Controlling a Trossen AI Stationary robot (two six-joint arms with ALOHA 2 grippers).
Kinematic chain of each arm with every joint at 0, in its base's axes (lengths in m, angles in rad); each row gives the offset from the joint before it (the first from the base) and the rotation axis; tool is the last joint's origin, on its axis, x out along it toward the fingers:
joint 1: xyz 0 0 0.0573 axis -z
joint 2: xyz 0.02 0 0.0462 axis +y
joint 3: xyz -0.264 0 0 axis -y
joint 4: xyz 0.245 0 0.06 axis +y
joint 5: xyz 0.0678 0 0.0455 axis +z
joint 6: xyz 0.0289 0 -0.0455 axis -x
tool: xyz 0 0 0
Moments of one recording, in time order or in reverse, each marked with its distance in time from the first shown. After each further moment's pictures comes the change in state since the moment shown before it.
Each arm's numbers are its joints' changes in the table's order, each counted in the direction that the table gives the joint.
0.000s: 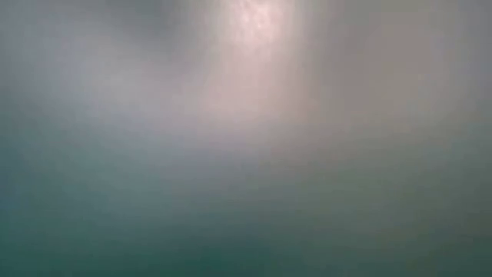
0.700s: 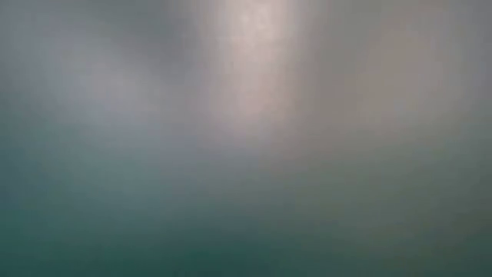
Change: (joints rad) left arm -0.366 -0.005 -0.084 0.015 -0.079 -0.261; right arm 0.036 0.010 -0.101 -0.276 0.000 0.210
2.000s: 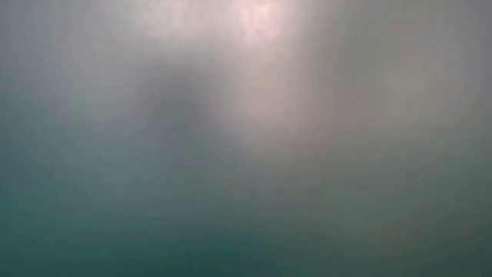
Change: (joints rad) left arm -0.003 0.188 0.065 0.046 -0.097 -0.425; right arm 0.063 -0.123 -0.091 0.108 -0.003 -0.051
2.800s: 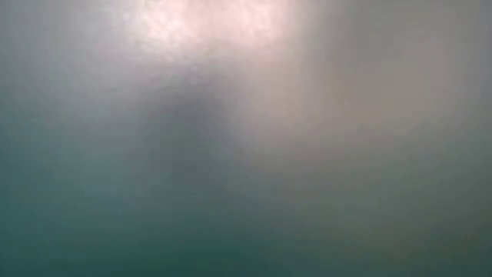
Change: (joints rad) left arm 0.003 0.174 0.007 -0.114 -0.016 -0.008; right arm 0.004 -0.108 -0.022 -0.013 0.007 -0.038
